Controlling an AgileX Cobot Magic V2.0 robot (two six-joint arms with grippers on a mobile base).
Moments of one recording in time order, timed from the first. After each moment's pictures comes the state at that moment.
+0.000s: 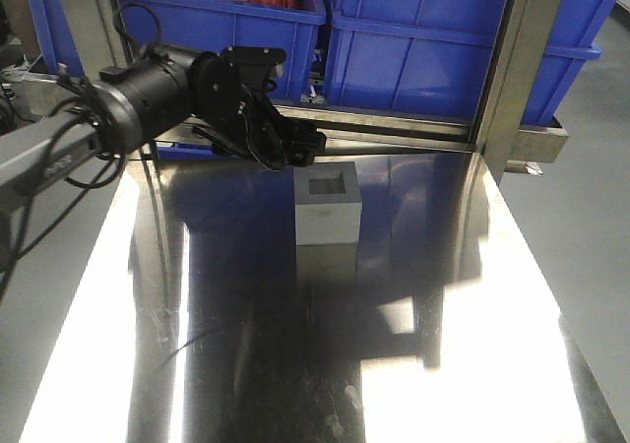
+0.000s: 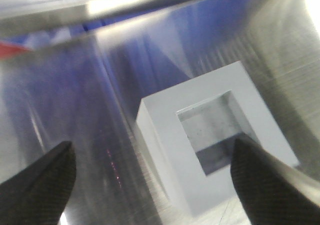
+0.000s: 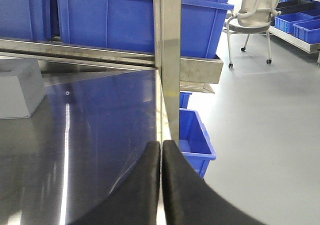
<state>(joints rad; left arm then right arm) -0.43 2.16 -1.95 -0.09 0.77 -0.18 -0.05 -0.02 0.03 0.01 0.22 0.01</state>
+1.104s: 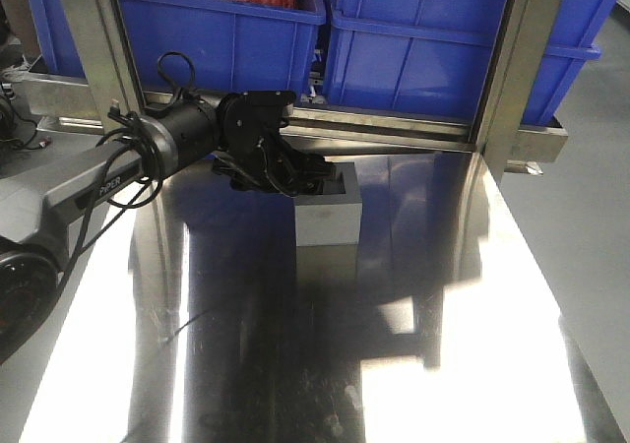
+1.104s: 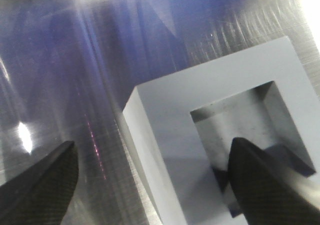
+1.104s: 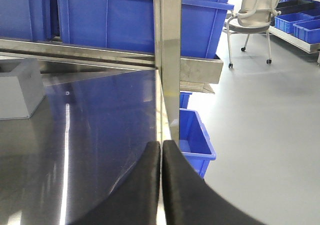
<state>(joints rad) -0.43 2.29 -1.98 -0.15 0.74 -0.19 -0.05 -0.02 0.03 0.01 0.22 0.01</state>
